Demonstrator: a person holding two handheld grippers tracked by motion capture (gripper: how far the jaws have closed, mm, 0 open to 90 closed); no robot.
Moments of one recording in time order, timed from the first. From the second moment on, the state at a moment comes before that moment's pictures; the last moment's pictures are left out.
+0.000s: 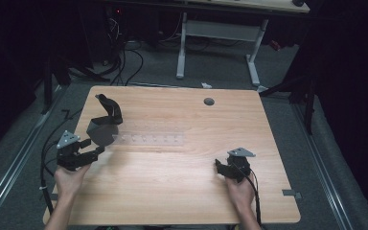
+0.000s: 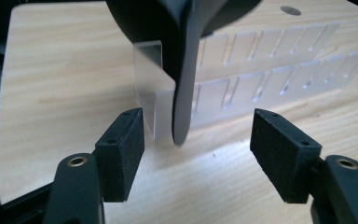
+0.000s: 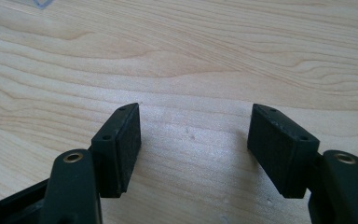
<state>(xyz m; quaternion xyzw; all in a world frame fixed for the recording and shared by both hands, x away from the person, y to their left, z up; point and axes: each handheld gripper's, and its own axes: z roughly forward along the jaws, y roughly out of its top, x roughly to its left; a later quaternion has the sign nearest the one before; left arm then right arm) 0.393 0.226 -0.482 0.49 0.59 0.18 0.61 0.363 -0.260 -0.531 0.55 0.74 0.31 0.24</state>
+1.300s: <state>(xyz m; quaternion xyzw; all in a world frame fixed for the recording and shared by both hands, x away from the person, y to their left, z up) 0.361 0.180 -0.545 0.56 0.59 0.17 0.56 0.363 -0.259 -0.531 0.55 0.74 0.31 0.24</state>
